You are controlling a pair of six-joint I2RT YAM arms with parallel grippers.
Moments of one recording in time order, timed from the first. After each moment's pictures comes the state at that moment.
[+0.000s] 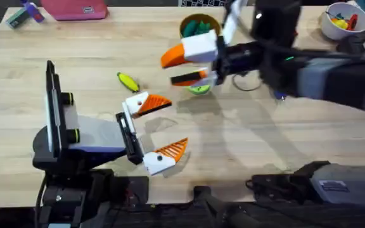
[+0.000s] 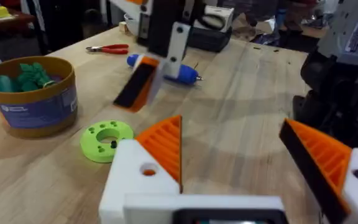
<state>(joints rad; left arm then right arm) -0.01 0.00 0.01 -0.13 1.17 0.03 0.44 1.50 0.79 0.35 -1.19 0.99</state>
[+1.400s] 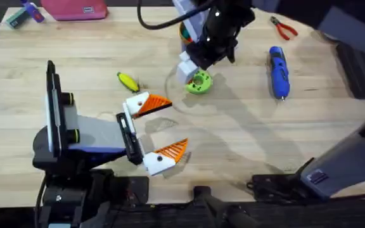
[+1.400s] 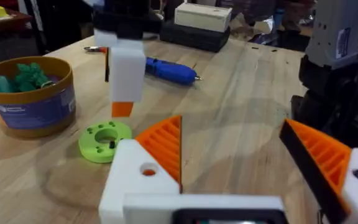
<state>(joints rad) -0.01 0.00 0.01 -0.13 1.18 0.03 0.64 1.86 1.70 -1.23 0.03 -0.02</state>
